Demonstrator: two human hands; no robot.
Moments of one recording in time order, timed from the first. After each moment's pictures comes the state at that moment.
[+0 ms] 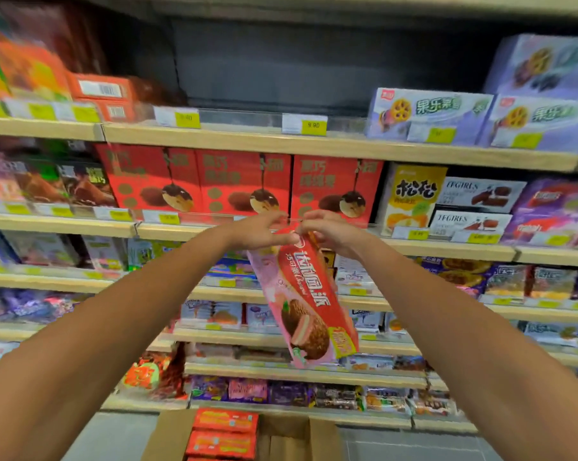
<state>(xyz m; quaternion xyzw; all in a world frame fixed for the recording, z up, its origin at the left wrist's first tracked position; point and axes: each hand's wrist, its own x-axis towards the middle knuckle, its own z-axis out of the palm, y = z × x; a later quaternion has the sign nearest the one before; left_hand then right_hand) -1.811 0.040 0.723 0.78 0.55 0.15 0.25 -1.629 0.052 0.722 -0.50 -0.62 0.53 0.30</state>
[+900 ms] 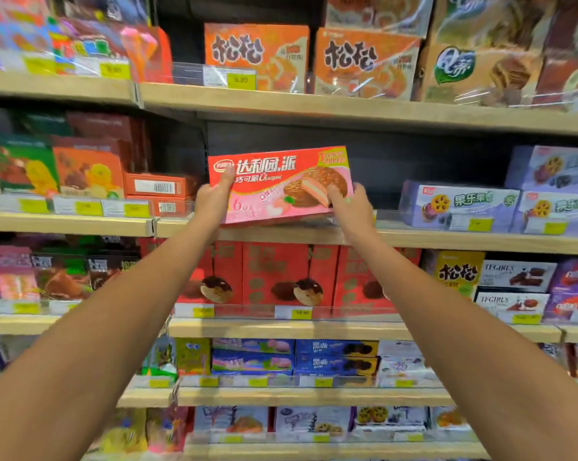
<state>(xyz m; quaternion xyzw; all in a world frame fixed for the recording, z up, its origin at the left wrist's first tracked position) -1.990 0.137 0.865 0.45 0.52 0.66 0.31 -1.751 0.133 0.861 -0.56 -0.58 0.17 0.58</state>
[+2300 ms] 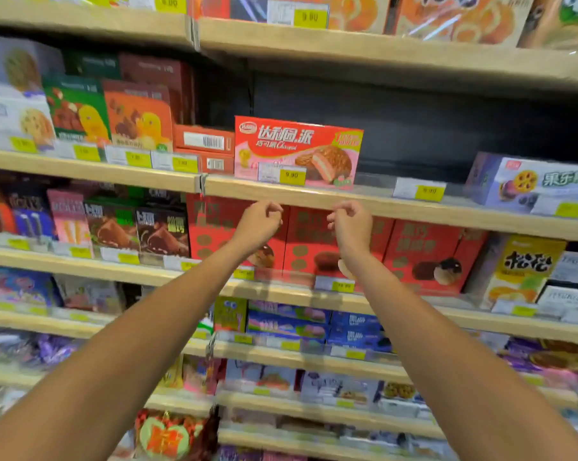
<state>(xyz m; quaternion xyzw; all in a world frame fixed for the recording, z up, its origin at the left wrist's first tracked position) -2.013 0.131 0.770 0.62 0.58 0.49 0.18 -1.848 0.151 0.774 -0.49 -0.53 0.31 0.62</state>
